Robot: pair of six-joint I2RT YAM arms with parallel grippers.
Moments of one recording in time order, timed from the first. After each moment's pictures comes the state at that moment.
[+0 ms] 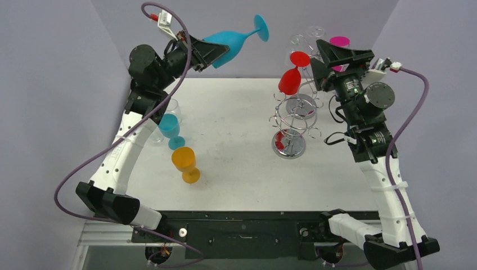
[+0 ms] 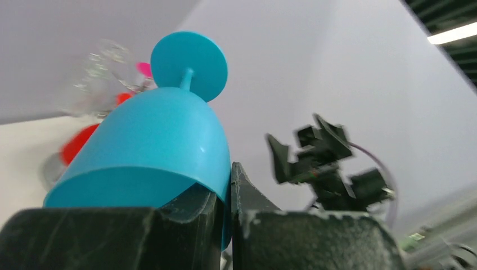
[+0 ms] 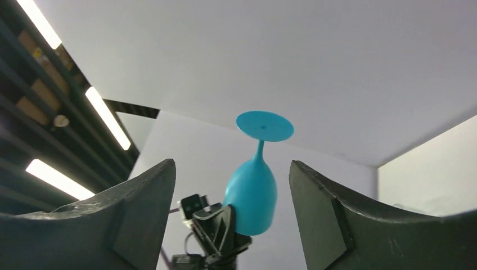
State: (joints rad) left arm -0.38 1.47 1.67 0.20 0.56 -1.11; right arm 0.27 1.09 1.40 -0.04 -0.02 1.48
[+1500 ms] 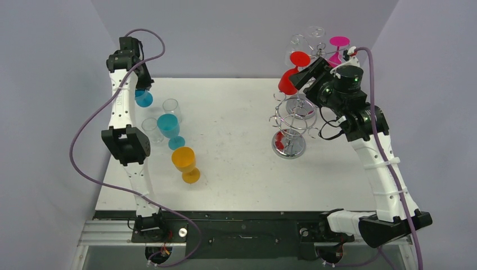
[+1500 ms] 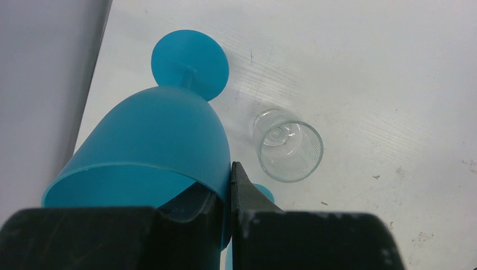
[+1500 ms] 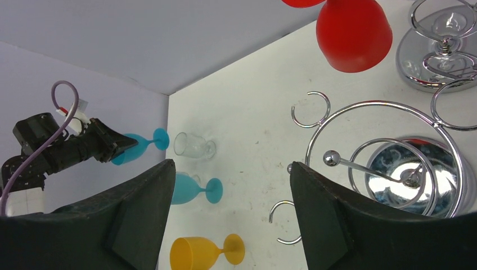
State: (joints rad) left arm 0.10 2.21 2.52 -1.23 -0.15 -0.27; right arm 0.30 1.25 1.62 -0.67 0.00 0.80
